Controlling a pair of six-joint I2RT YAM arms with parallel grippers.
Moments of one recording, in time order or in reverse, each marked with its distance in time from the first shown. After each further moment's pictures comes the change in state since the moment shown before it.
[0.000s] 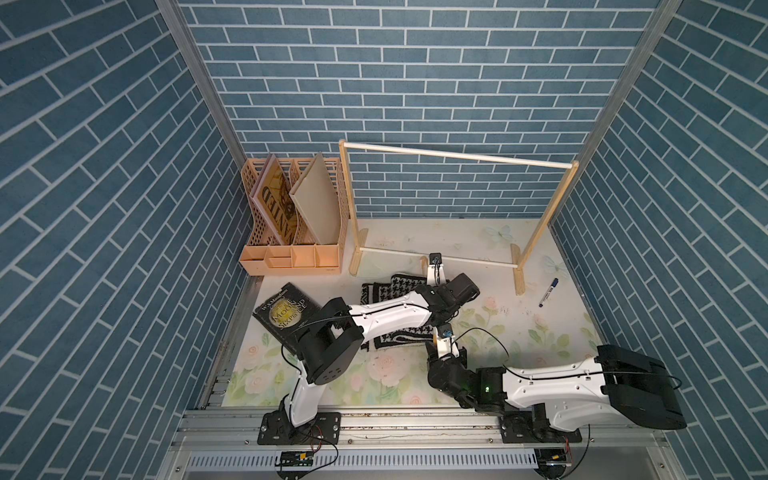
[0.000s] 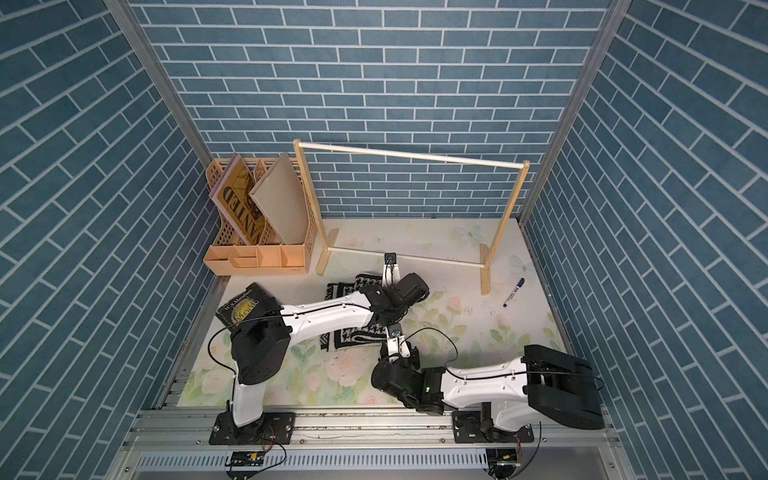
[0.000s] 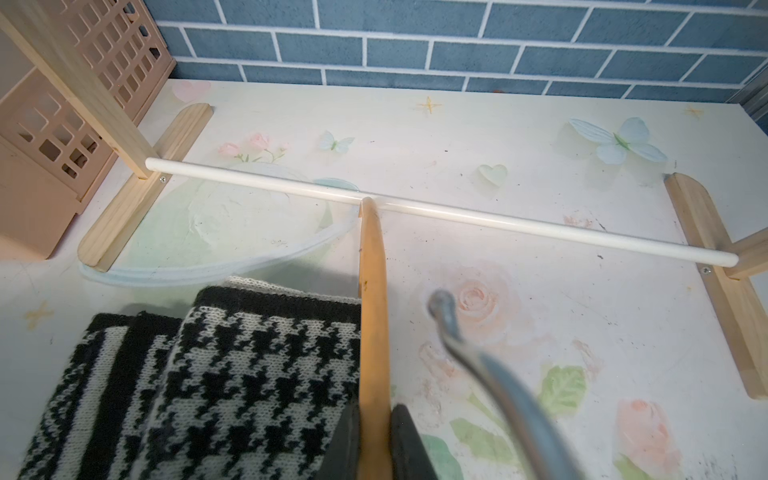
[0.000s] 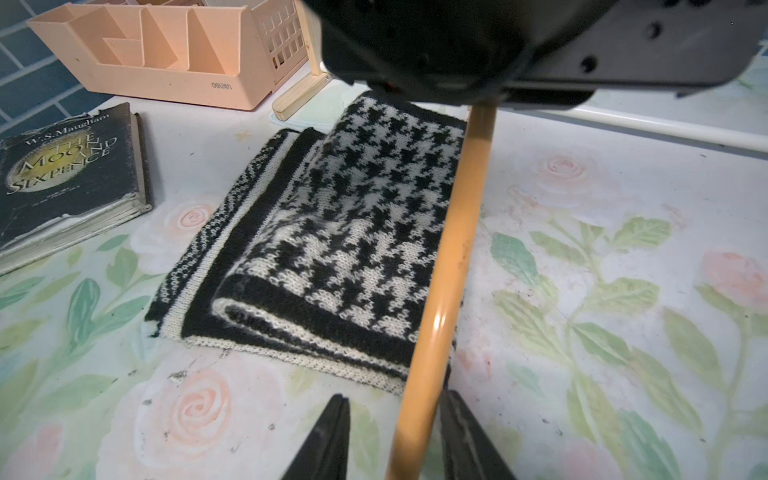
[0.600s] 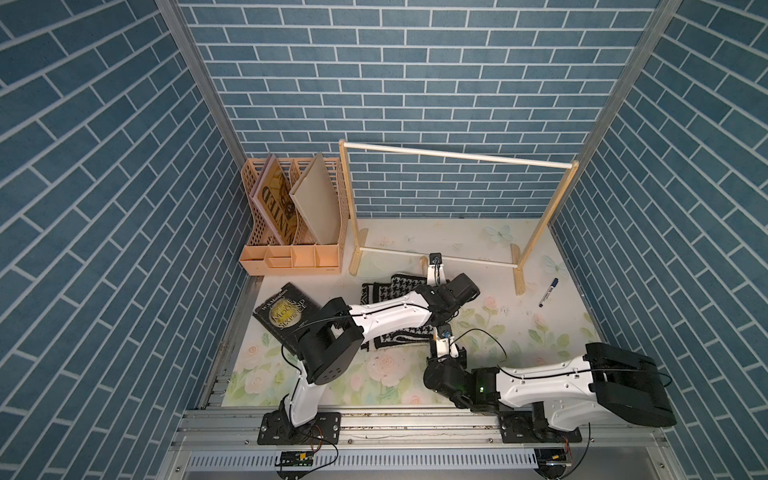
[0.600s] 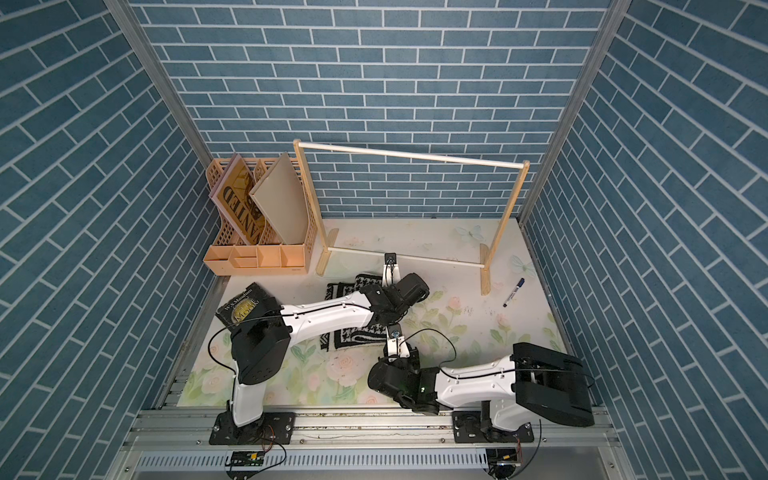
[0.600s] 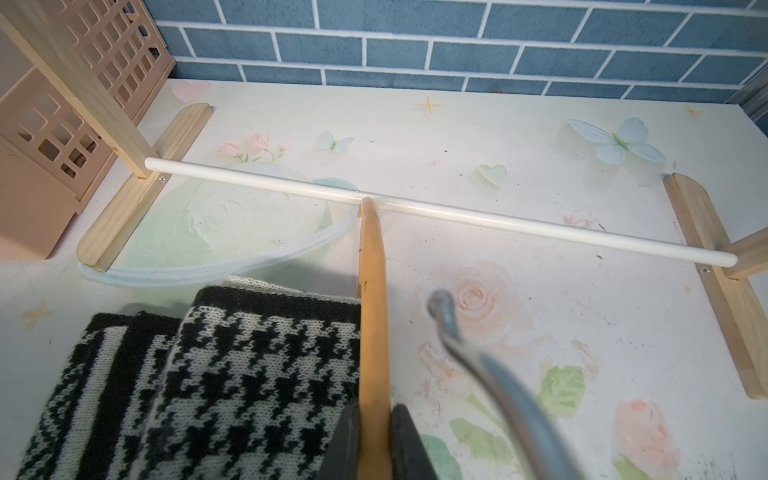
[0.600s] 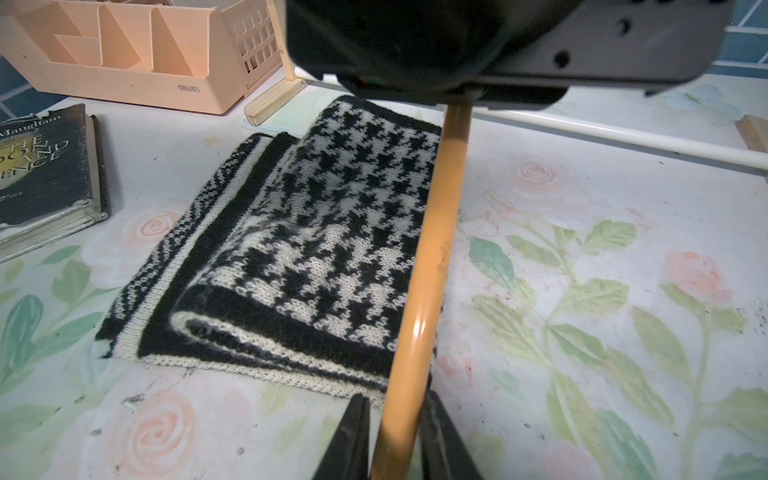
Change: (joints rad) left arm 0.000 0.000 0.000 0.001 0.000 0.000; right arm 0.000 0.061 0.008 0.010 0.065 0.030
